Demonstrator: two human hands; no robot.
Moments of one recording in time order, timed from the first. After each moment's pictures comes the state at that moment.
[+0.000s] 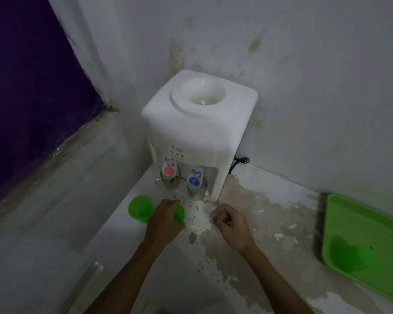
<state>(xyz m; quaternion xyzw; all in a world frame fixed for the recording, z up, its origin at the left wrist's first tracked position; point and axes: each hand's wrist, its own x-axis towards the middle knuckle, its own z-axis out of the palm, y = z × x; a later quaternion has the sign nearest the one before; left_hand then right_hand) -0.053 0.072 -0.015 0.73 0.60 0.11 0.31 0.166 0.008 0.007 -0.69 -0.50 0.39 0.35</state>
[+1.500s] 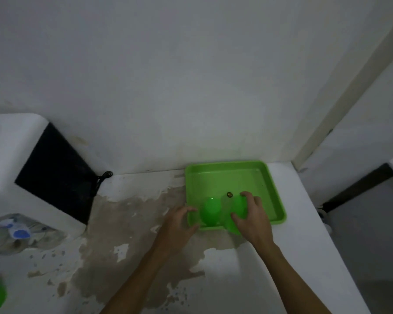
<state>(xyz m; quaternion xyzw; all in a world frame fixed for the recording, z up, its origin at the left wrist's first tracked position) 0.335 -0.092 0.015 0.82 0.32 0.10 0.46 0.510 -0.253 0.028 -0.90 -0.27 0.15 0.30</state>
